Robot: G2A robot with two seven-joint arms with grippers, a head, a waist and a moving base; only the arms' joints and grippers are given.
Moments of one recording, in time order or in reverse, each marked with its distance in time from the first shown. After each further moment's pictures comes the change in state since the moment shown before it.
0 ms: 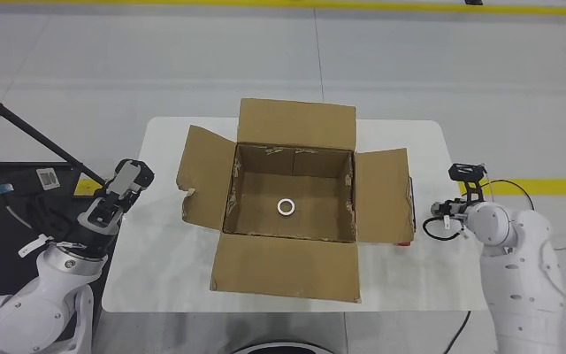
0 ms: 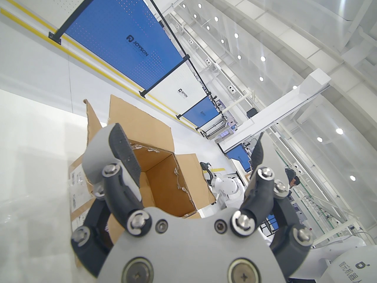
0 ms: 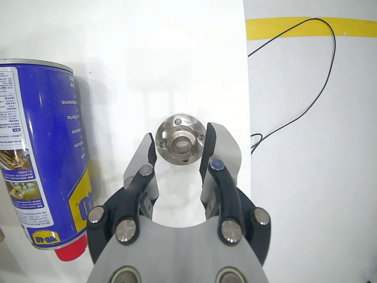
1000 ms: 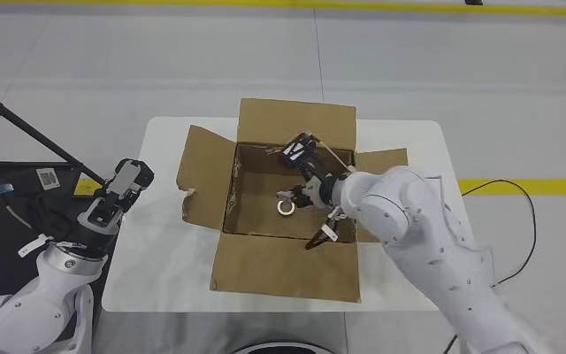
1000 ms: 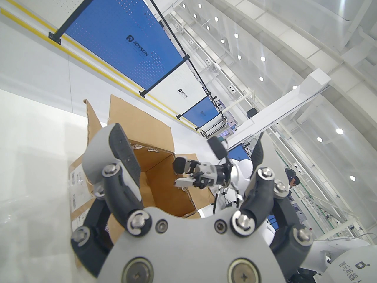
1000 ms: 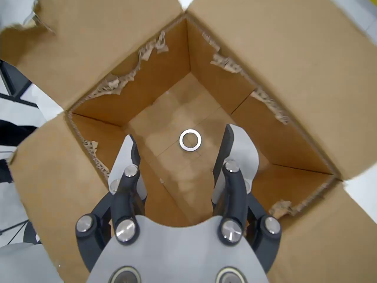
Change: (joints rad) left arm 0.000 0.000 0.000 0.000 0.000 0.000 0.000; right arm 0.366 -0.109 -0.783 -0.311 0.388 -0.021 0.039
